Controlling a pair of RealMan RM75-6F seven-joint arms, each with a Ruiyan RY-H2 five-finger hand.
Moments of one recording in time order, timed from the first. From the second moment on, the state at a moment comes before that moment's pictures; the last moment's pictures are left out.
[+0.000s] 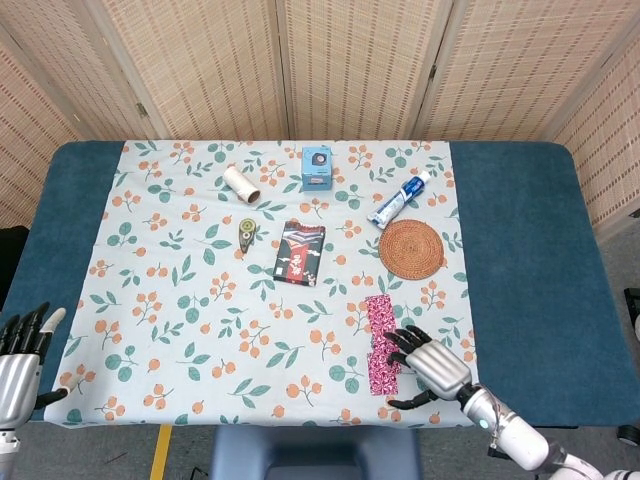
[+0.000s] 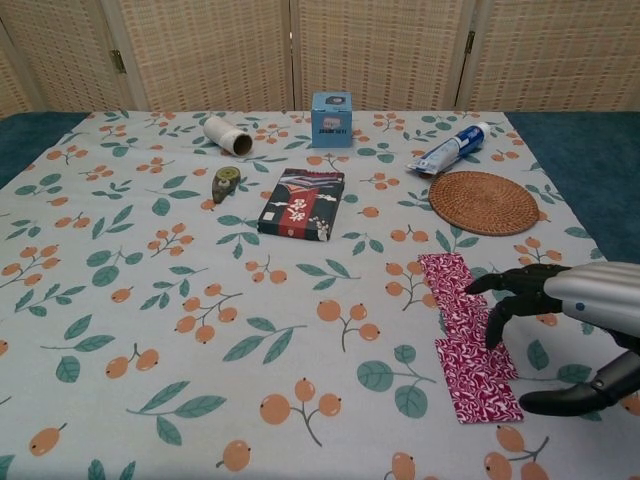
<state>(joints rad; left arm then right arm) -0.04 -1.14 -0.02 -1.63 1.53 1.55 0.12 0.49 -1.27 -0.15 -1.71 -1.54 0.96 -0.13</state>
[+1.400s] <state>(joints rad) -0.01 -1.14 -0.01 -1.60 1.53 1.56 0.10 0.51 -1.37 -0.11 -1.64 -1.54 0.90 -0.12</state>
